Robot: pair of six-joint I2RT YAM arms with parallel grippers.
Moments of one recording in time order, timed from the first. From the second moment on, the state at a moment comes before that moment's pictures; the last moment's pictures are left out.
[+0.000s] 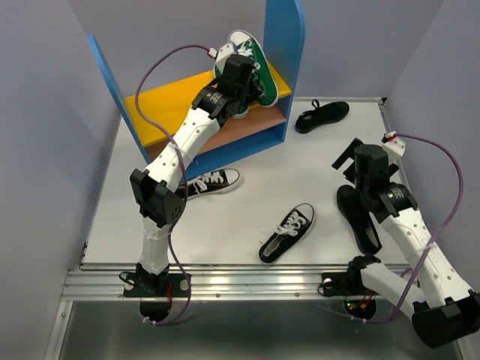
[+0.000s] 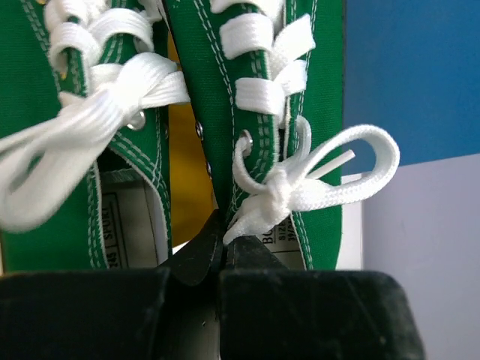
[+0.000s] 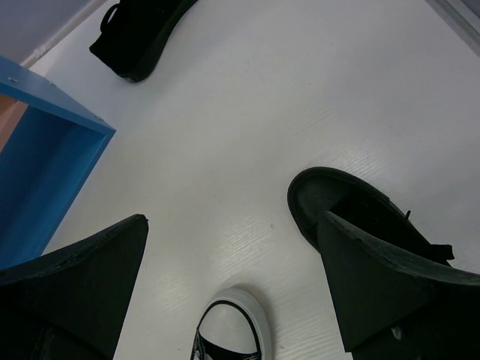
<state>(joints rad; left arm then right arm) -0.62 2.00 2.29 -0.70 -0.32 -0.83 0.29 0.91 0.93 -0.60 0.57 0.70</state>
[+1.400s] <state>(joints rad) -0.93 1.34 1.60 -0.62 -0.40 -0.31 0.29 0.91 0.93 -0.60 0.57 0.70</state>
